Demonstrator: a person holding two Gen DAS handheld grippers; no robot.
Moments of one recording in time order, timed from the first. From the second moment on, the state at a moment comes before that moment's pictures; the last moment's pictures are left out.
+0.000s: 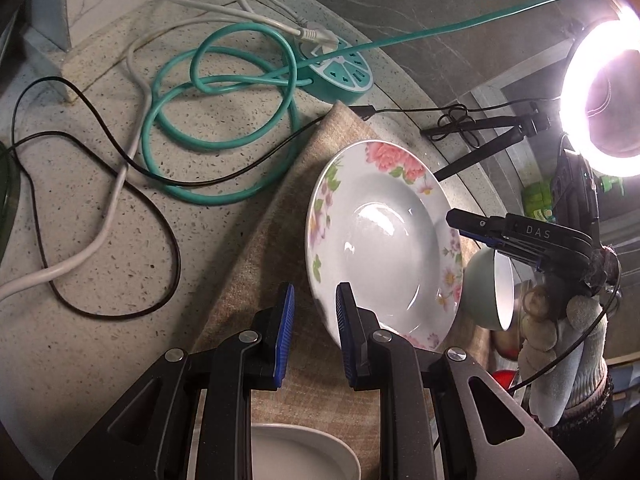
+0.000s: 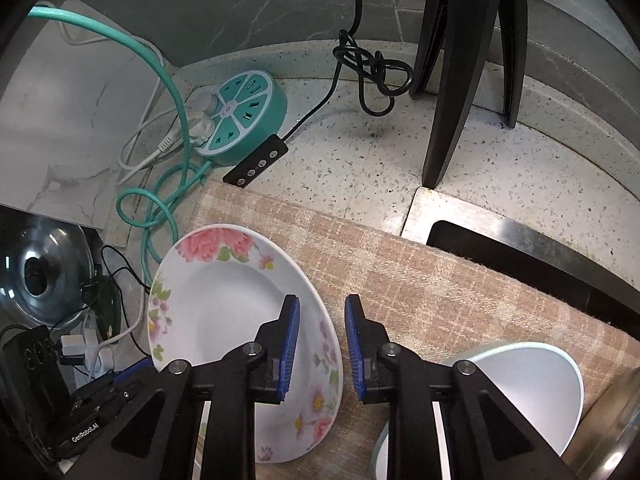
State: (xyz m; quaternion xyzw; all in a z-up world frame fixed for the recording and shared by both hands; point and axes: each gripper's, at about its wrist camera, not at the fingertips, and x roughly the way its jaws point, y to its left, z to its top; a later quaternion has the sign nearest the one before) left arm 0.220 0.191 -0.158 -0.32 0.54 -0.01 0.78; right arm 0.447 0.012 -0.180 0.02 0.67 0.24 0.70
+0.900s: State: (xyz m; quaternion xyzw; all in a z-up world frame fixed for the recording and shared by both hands) left arm 0.233 0.182 -0.168 -0.31 0.55 -0.02 0.77; right arm 0.444 0.014 -0.182 0.01 0.67 0.24 0.70
